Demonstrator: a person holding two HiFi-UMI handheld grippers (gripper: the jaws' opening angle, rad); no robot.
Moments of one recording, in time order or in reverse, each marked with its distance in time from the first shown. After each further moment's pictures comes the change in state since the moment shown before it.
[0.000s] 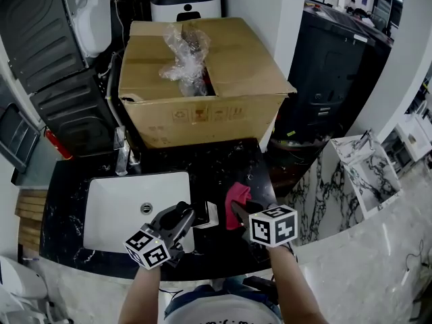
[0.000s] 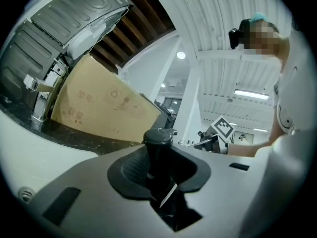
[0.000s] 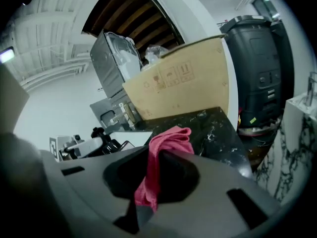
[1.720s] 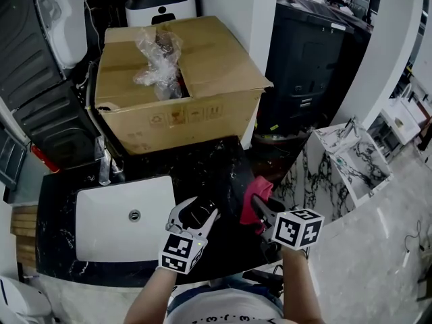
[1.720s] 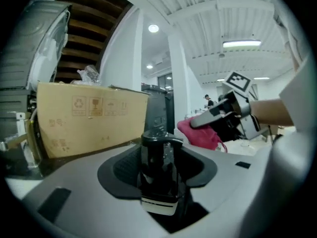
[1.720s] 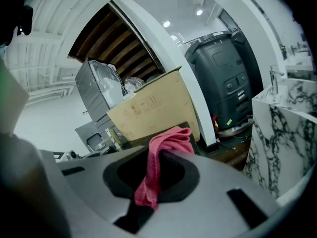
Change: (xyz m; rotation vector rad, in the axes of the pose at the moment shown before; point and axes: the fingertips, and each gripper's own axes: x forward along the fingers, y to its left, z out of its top) left arm 0.082 -0.049 -0.023 0.383 0.223 0.130; right arm -0.088 -0.060 0.022 0.175 -0.222 -0.141
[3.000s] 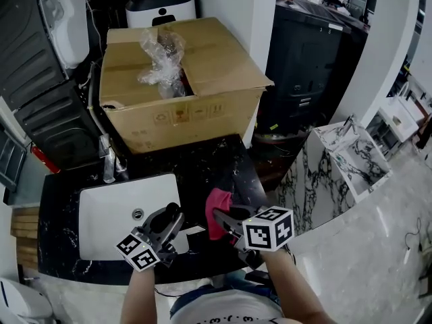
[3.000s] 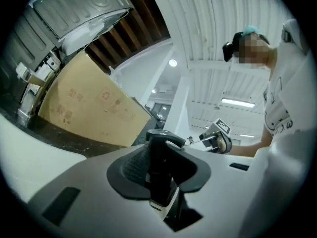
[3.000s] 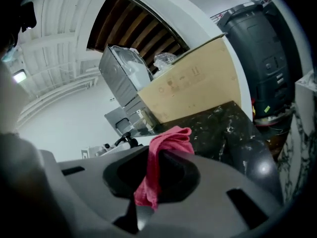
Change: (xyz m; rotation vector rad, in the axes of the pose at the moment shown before) left arm -0.084 0.056 -0.012 -0.390 -0.309 -0.263; right arm 0.039 0.115 -0.052 -0.070 0.194 0.308
